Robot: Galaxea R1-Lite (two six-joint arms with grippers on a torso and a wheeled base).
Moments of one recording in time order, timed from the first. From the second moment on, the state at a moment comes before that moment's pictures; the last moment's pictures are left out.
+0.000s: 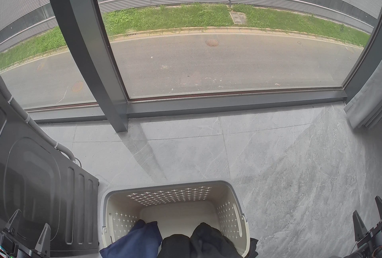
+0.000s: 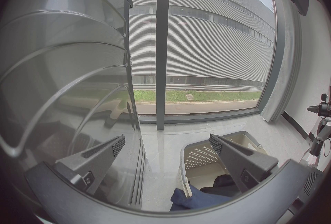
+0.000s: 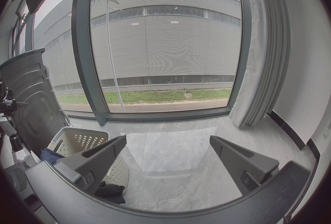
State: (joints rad) left arm 0.00 0.02 -0.02 0.00 0.01 -0.04; right arm 0.00 0.02 -0.02 -0.01 0.01 0.00
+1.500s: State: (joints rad) left arm -0.01 0.02 -0.02 0.00 0.01 -0.04; right arm 0.00 0.02 -0.02 -0.01 0.01 0.00
